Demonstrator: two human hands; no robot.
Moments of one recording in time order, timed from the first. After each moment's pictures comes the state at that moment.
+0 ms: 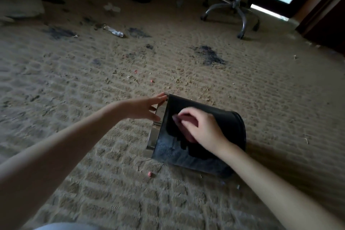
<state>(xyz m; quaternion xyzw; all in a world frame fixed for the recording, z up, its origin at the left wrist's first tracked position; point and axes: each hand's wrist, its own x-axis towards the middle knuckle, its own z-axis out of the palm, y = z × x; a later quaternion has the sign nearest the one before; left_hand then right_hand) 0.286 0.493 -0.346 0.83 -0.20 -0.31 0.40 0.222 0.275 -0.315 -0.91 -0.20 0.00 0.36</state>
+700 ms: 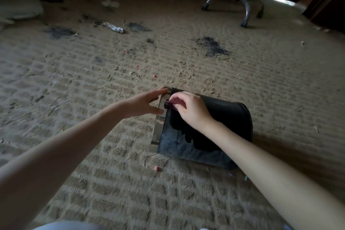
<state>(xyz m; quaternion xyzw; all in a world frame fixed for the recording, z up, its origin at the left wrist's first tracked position) 0.277 0.494 -0.355 0.79 -0.16 -0.26 0.52 0.261 0.307 -0.338 -0.92 -0.22 -0.05 0.31</state>
